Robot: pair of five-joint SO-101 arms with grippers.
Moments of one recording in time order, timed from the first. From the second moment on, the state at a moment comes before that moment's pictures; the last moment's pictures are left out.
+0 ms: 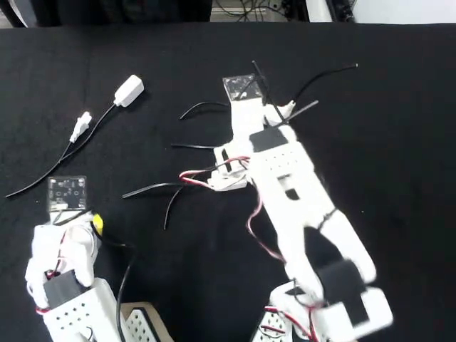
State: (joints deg) left arm -33.8 -103.7 93.3 61.5 -24.9; right arm -20.4 -11.4 25.9 66.2 -10.1
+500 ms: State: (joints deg) left arm -20.6 -54.8 56.5 59.6 -23.7; right arm -4.3 -28.7 26.3 74.4 0.7
